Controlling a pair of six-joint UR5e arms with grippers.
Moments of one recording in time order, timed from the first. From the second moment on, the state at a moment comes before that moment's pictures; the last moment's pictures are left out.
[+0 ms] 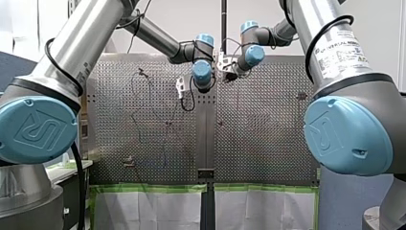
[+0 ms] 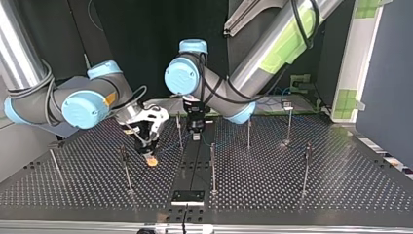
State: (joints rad) left arm -0.61 -2.04 -1.33 -3.04 -2.15 -1.79; right arm 2.07 -1.09 1.13 0.12 1.37 1.65
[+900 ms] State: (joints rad) left arm -0.61 -2.07 -1.58 -2.80 -2.05 -1.78; right arm 2.05 -1.09 1.36 -0.07 1.46 1.67
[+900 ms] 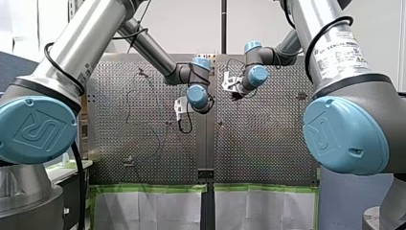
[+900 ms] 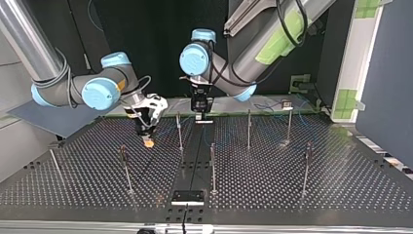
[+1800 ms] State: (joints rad) left arm -0.60 -2.20 -1.60 -2.65 -1.94 -1.81; right arm 2.03 -1.01 1.61 -0.23 1.46 1.66
